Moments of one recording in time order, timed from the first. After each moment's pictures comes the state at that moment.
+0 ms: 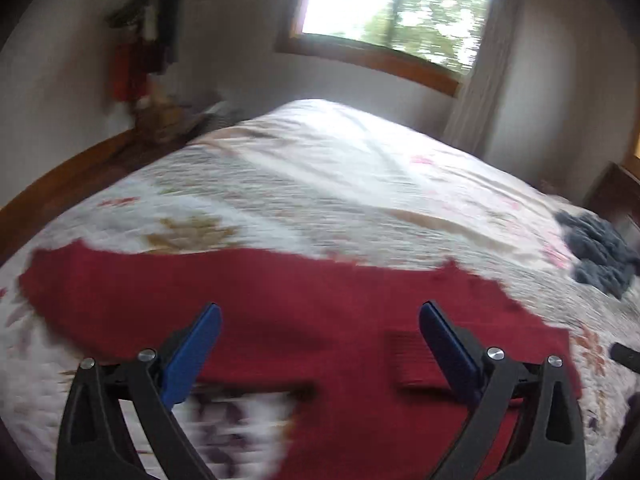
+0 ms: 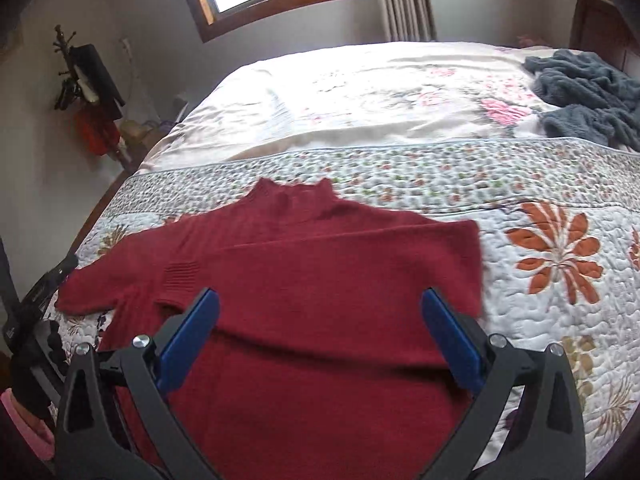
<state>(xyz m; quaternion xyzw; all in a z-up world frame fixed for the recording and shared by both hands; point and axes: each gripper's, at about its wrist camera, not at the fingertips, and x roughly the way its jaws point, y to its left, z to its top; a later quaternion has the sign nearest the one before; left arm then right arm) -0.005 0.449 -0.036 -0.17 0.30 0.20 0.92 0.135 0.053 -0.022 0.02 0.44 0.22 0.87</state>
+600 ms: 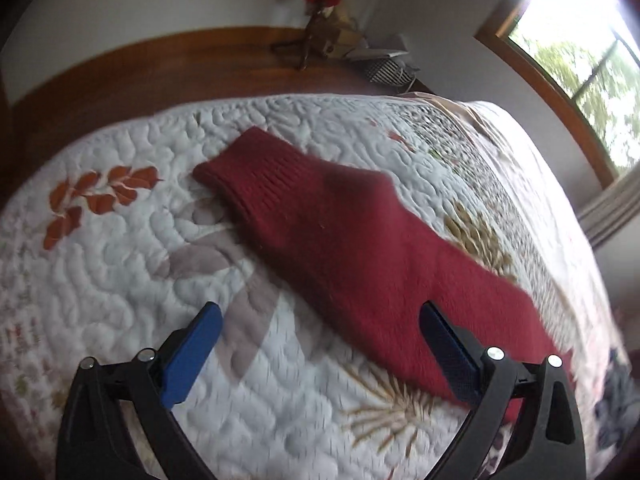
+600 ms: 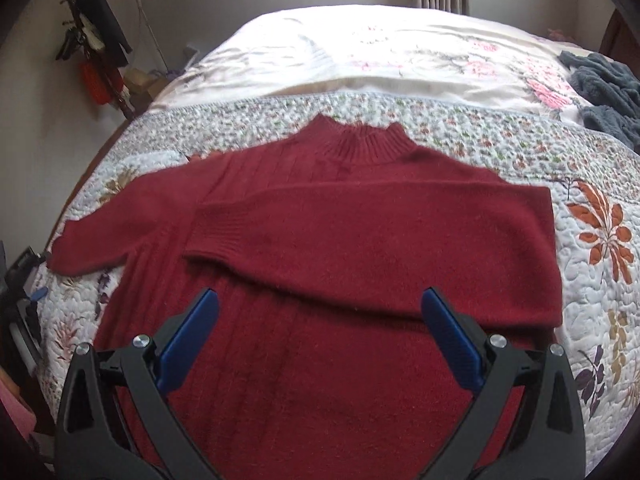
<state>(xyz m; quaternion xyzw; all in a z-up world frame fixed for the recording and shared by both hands) -0.132 0.672 -0.114 -0.39 0.34 0.36 0.77 0.104 0.150 -0.056 -0.04 0.49 0.23 0.84</state>
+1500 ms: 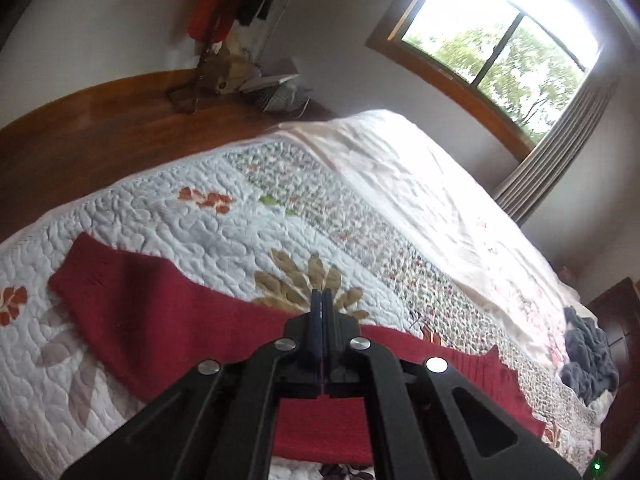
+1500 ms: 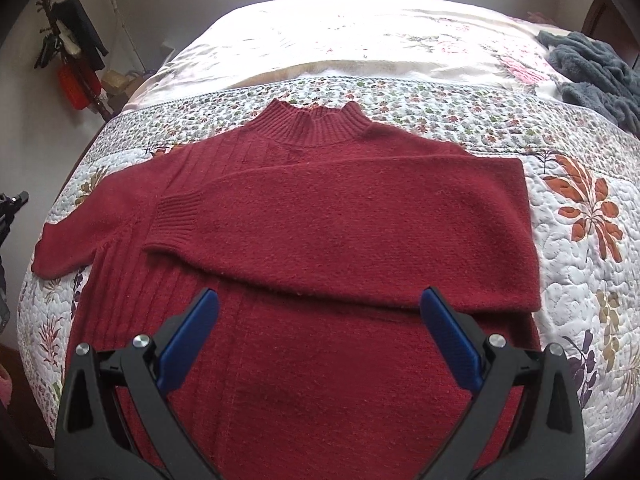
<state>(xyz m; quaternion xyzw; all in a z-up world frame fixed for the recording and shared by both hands) -0.026 0.619 -0.022 -0.33 0.30 0.24 0.86 0.112 0.113 -0.070 -0.03 0.51 0.20 0.84</state>
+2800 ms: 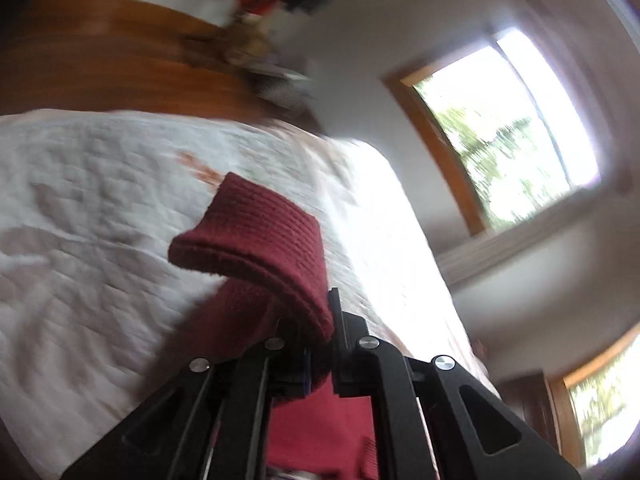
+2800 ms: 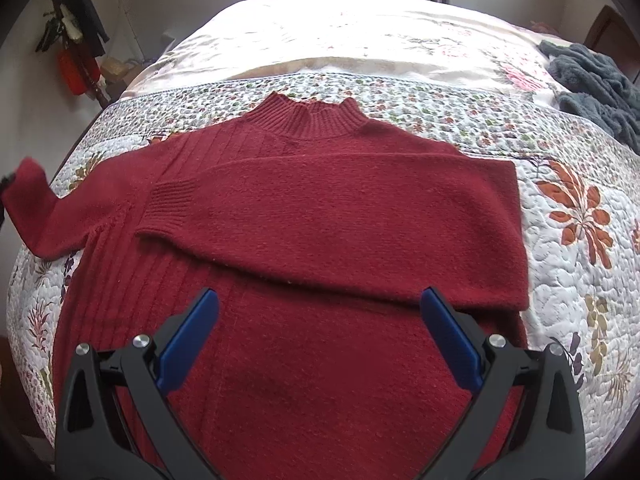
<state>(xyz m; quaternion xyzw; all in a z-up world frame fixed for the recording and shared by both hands) -0.050 0.641 -0.038 -0.50 0.19 0.15 0.83 0.105 0.114 -0.070 -0.06 0.51 0.19 0.84</state>
